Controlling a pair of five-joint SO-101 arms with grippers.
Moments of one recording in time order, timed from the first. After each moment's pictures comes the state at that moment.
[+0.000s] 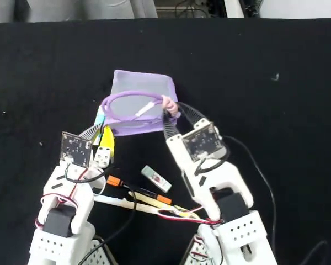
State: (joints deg) left arm 8.4 -104.6 90.7 36.8 -3.2; right arm -18.5 -80.7 78.9 20.1 16.0
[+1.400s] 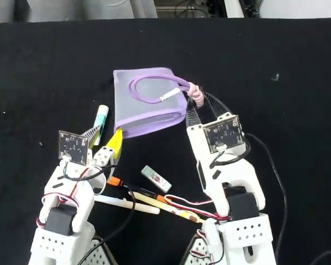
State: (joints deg) left arm 8.2 -104.2 92.4 36.2 0.7; right arm -9.3 -80.7 75.7 22.0 16.0
